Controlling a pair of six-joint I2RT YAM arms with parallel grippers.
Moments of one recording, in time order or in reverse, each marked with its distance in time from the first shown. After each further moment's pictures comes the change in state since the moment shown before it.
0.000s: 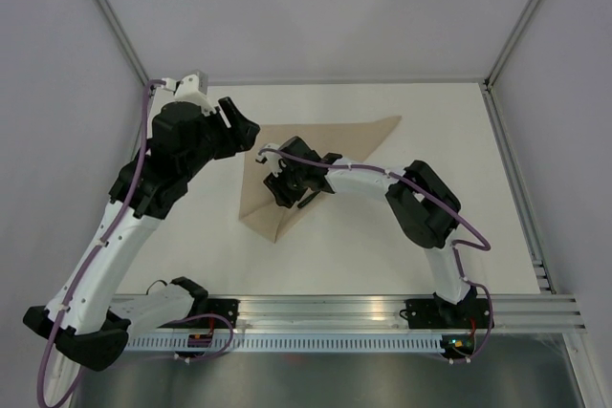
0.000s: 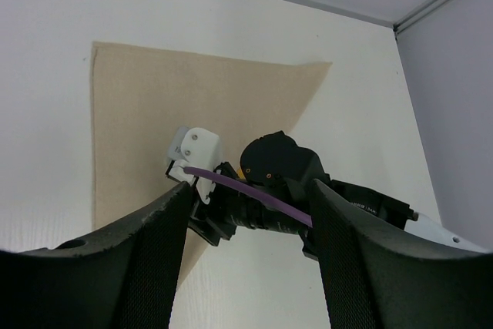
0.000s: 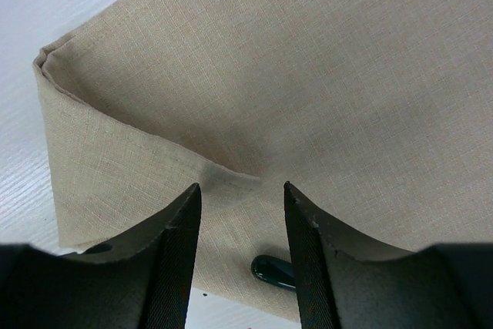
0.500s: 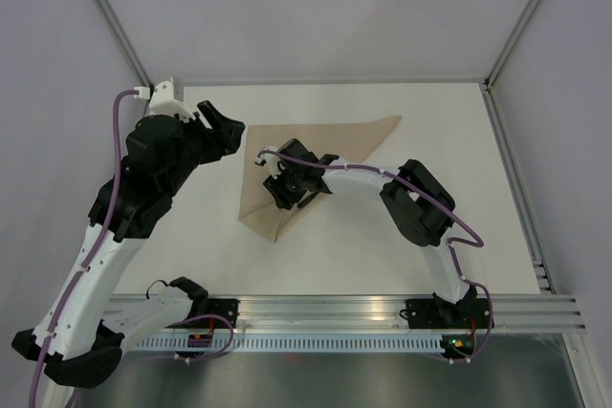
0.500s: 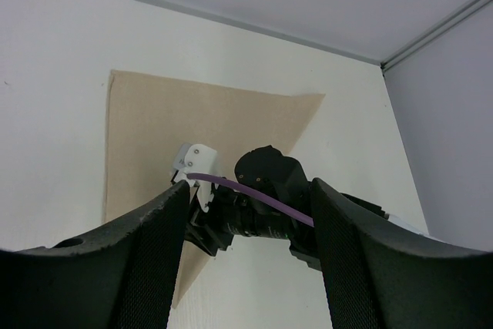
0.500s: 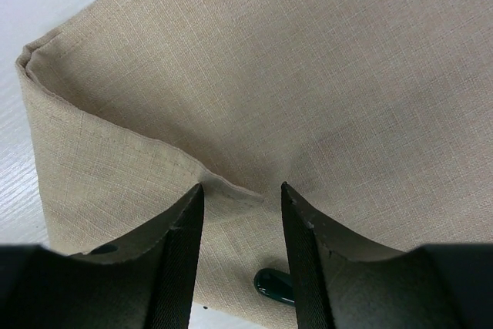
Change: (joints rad) left arm 0.000 -0.111 -0.018 0.009 -0.077 -0.001; right arm 0.002 0.045 0.019 -0.007 -0.010 0.010
